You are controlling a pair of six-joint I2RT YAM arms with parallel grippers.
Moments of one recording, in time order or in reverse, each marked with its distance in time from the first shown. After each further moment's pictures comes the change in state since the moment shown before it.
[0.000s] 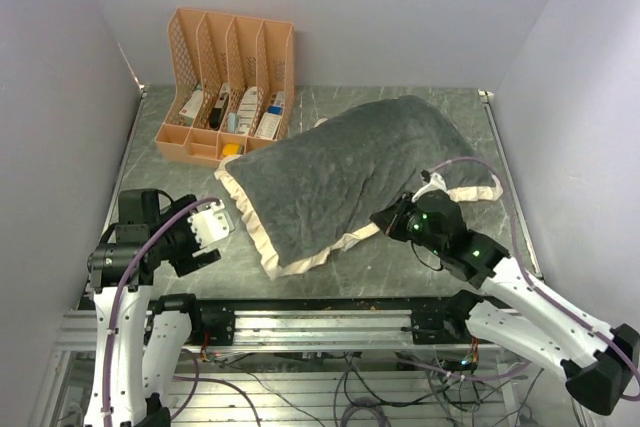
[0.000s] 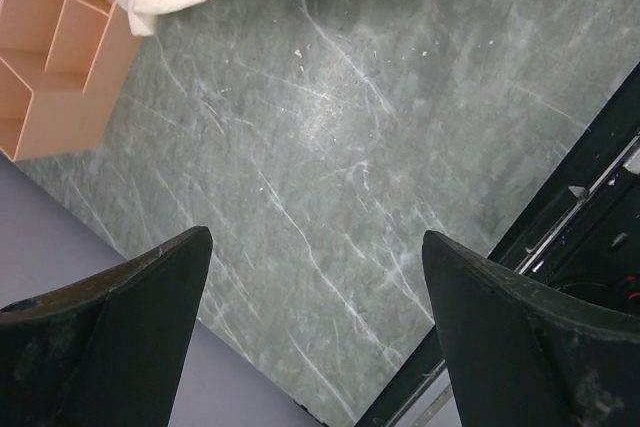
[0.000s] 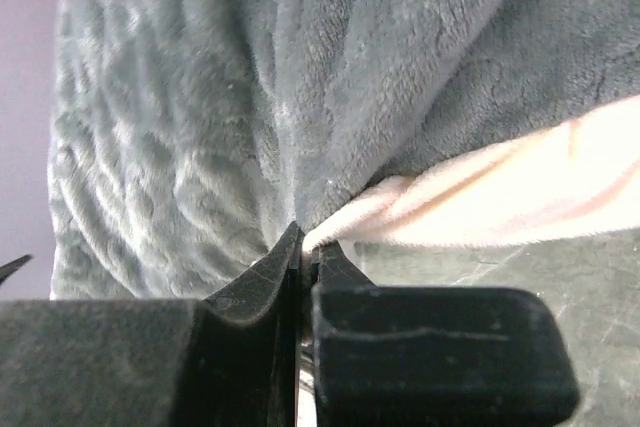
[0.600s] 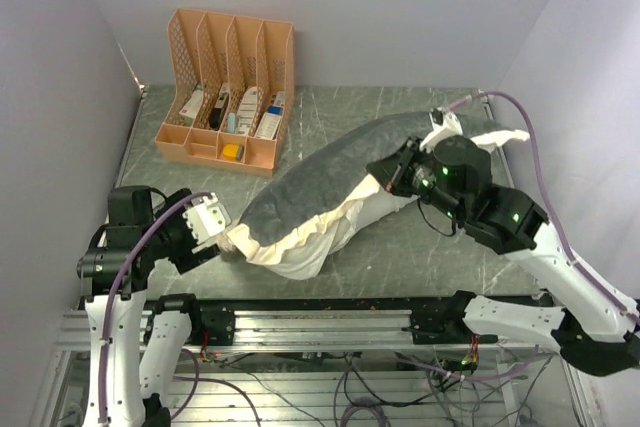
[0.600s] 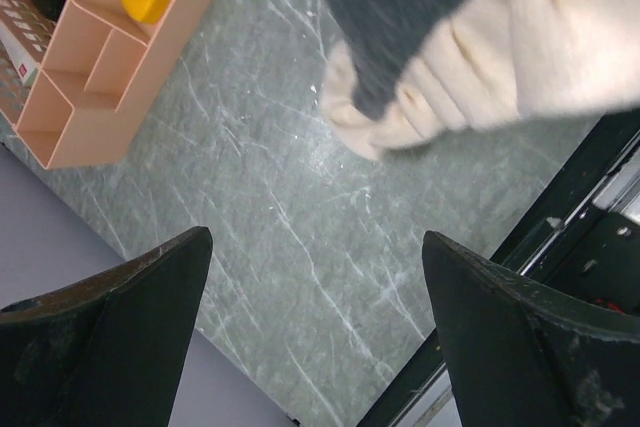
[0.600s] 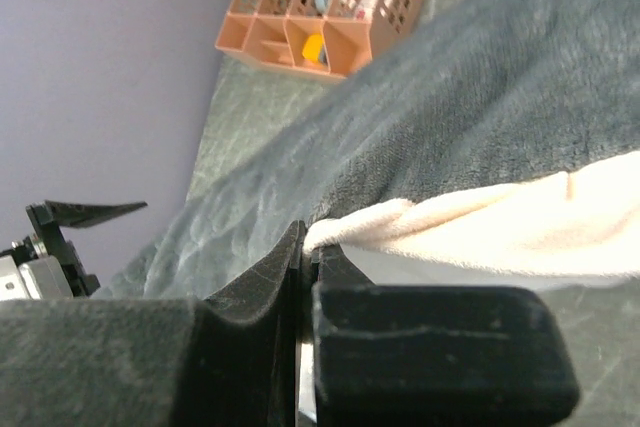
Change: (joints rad) left arm -0.001 -0.016 0.076 -0.026 0.054 -0.062; right arm 0.148 0.166 0.669 -0.335 0.146 -0.066
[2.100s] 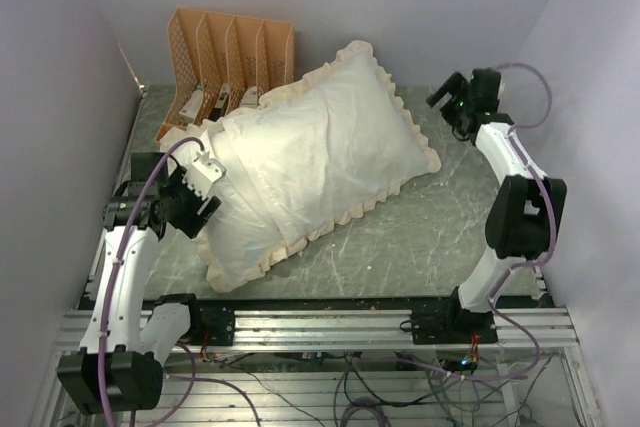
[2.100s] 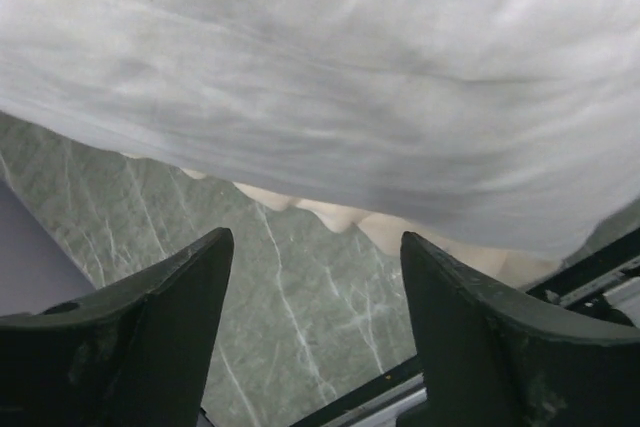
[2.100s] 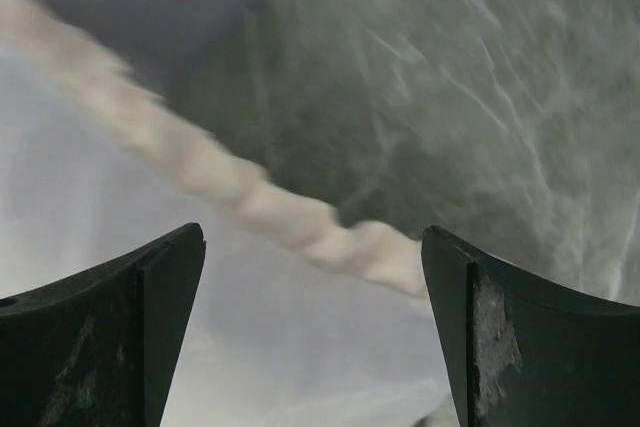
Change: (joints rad) left arm -0.002 0.301 -0.053 0.274 -0.159 -0.378; right arm -0.905 0.821 0.247 0.426 -0.293 -0.170
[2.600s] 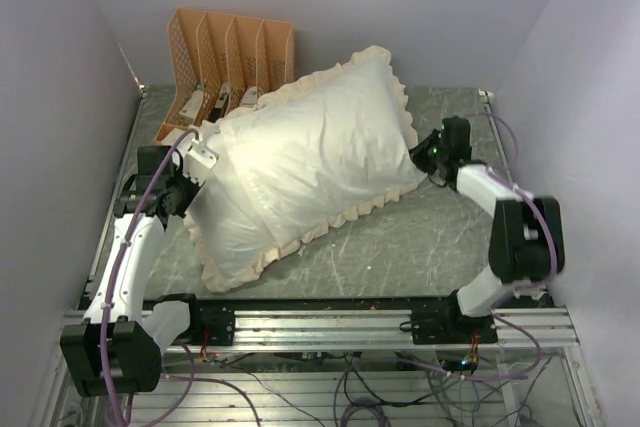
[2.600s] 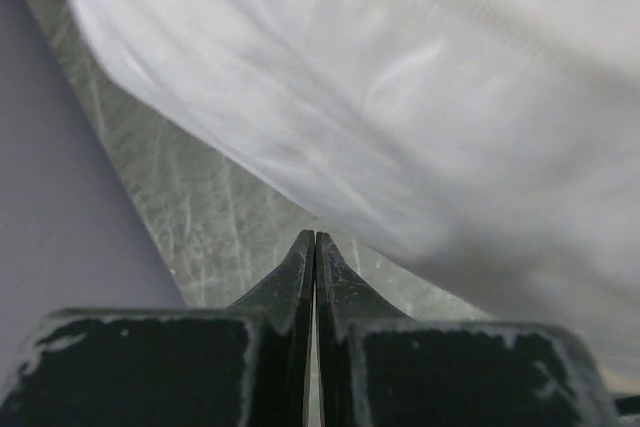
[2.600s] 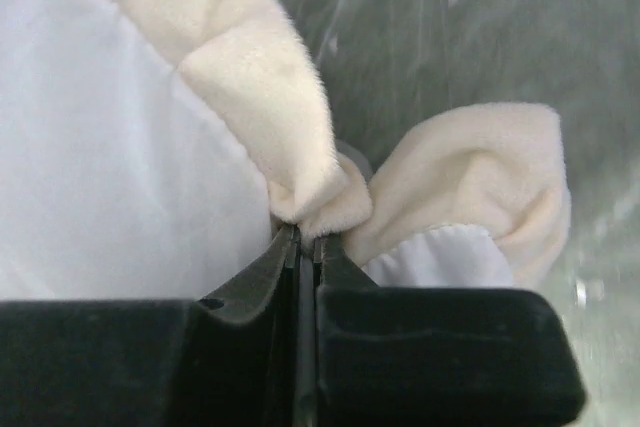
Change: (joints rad) left arm 0.000 0.099 -0.087 0.269 -0.211 -0.057; right arm 0.089 -0.058 -0.466 0.216 -0.132 0.139
